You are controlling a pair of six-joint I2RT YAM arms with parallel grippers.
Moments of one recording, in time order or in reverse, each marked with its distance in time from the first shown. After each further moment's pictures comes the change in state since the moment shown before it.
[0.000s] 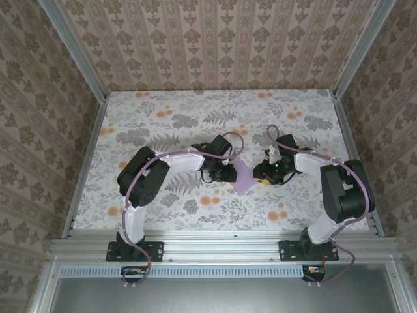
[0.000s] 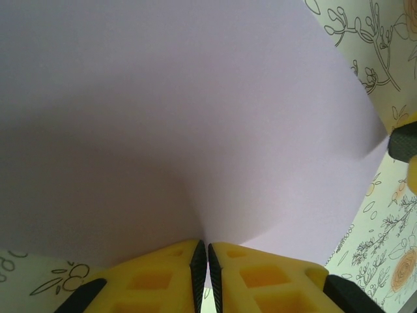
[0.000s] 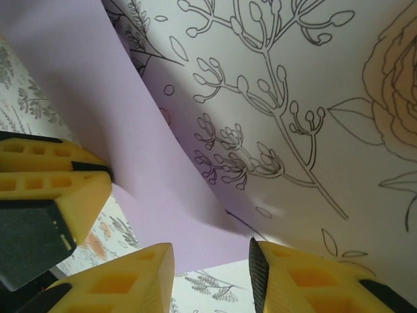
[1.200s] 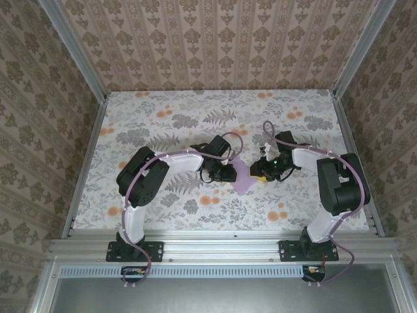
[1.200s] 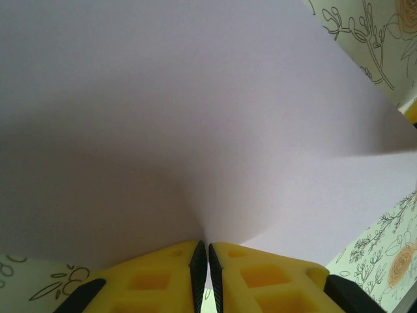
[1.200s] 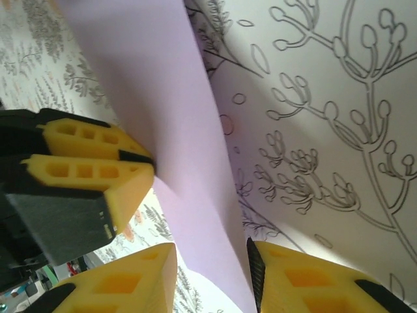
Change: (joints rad) left arm 0.008 -0.004 -0.021 0.031 0.023 0.008; right arm -0.007 0.052 0.066 -0.036 -0.134 -0.117
